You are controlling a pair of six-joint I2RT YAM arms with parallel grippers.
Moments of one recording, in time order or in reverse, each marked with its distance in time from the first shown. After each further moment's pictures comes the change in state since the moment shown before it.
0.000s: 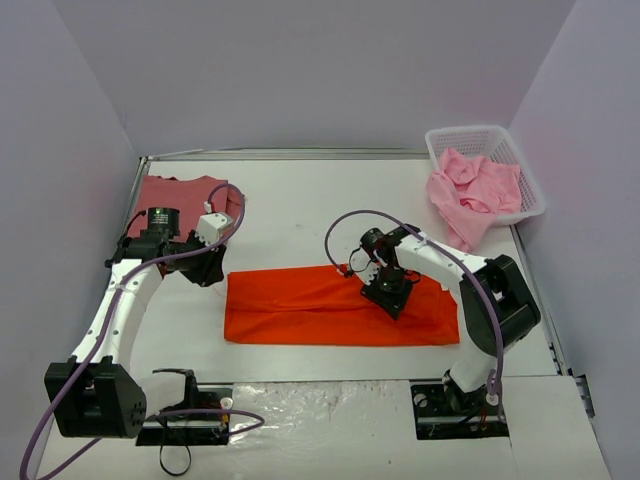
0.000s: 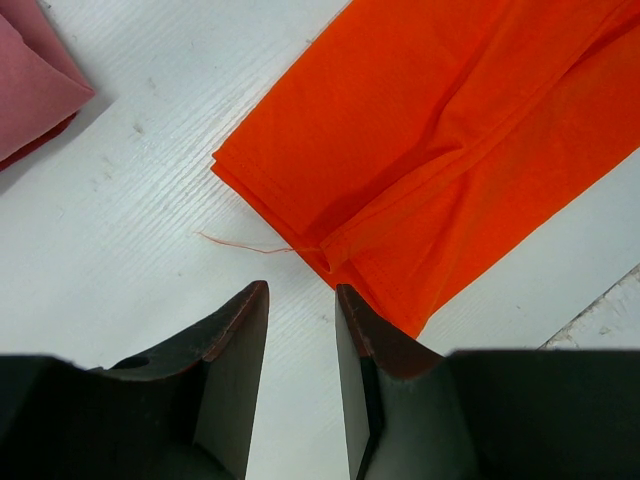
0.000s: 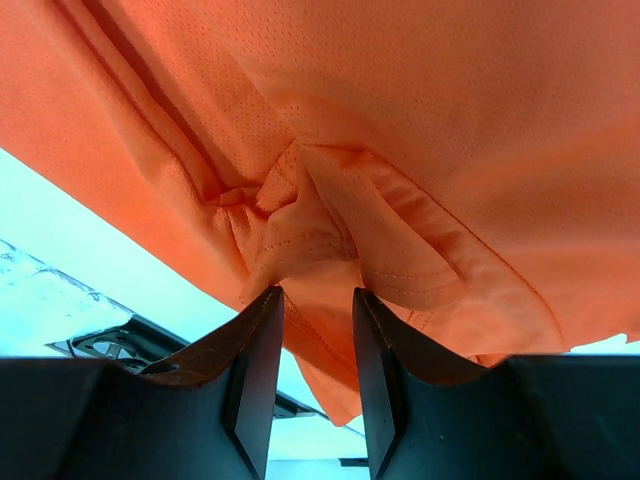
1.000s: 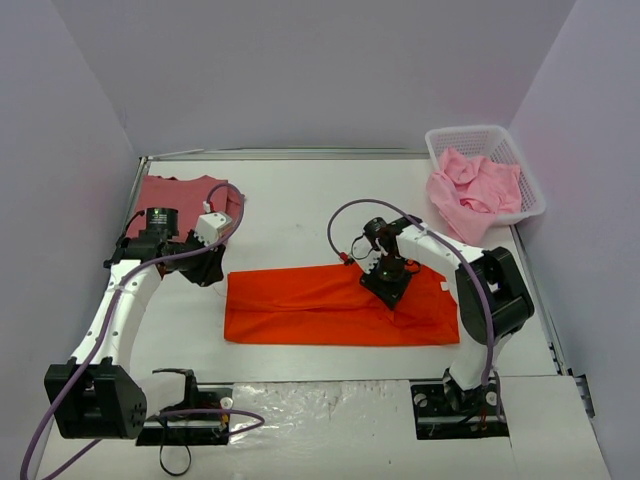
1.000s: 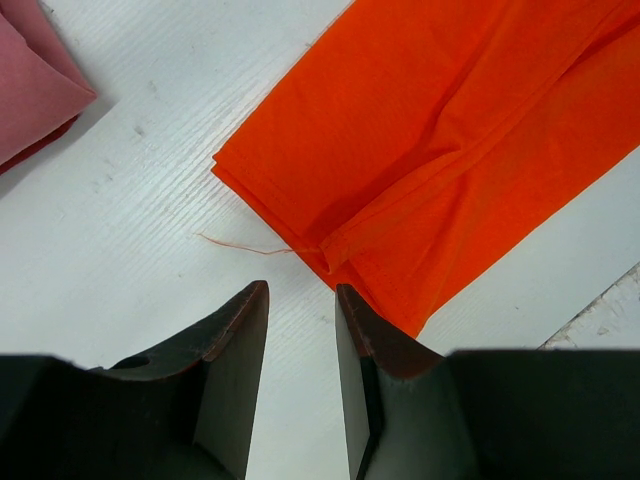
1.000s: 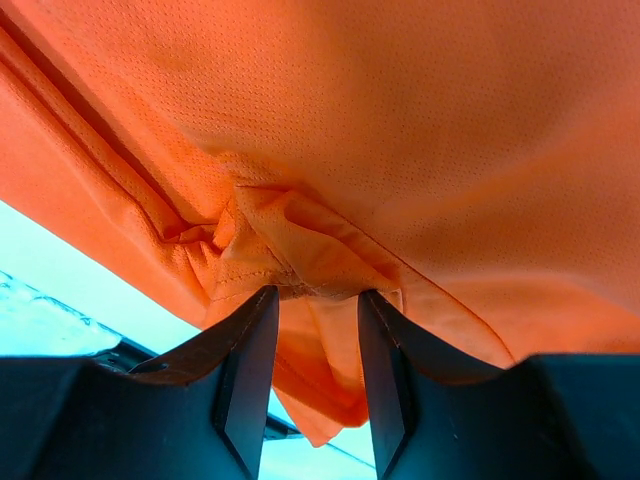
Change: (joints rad) left arm 0.006 -0.006 0.000 0.000 0.011 0.003; right arm -0.056 0.069 0.072 0.026 -0.034 -0.024
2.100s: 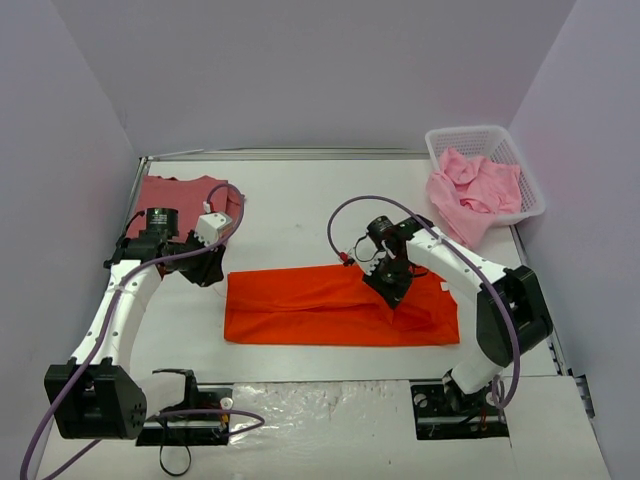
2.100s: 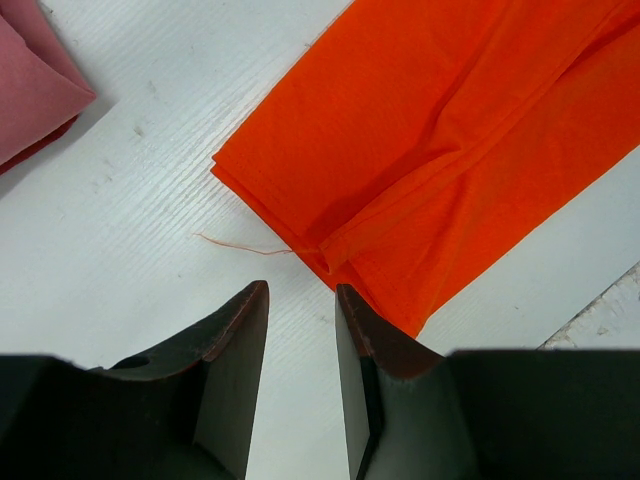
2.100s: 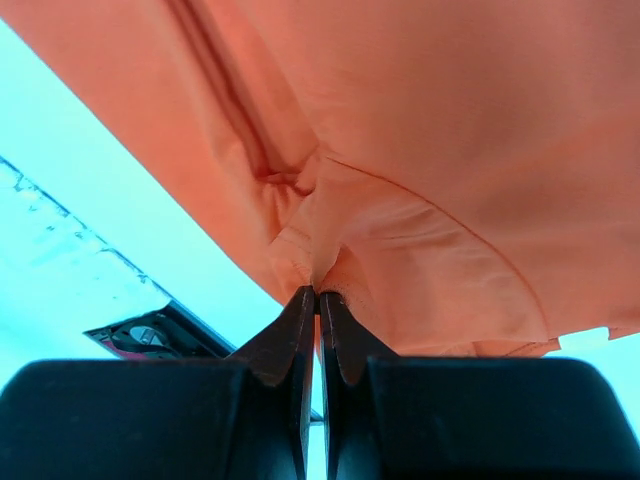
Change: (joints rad) left arm 0.000 0.000 0.000 0.000 0.000 0.000; right arm 0.029 -0.134 0.000 -0.082 -0.071 -0.006
